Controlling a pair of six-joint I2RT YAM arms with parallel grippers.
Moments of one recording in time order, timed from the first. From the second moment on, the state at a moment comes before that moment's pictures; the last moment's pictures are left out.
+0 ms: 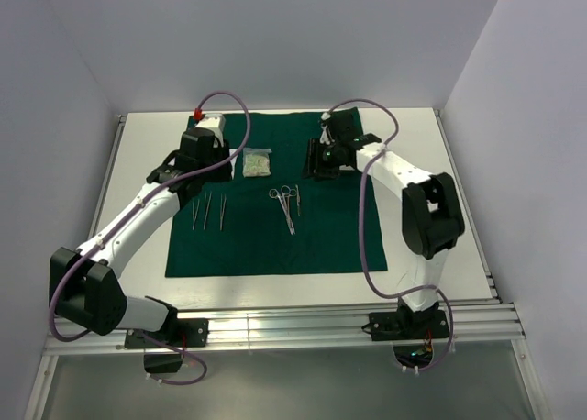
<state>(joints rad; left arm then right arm) -0.41 1.38 1.14 -0.37 -0.14 -0.27 0.37 1.85 1.44 -0.48 -0.33 0.44</state>
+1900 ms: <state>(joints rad) -0.43 1.38 1.13 -0.29 0.21 -0.40 0.28 1.67 1.34 -0.24 -0.44 0.57</state>
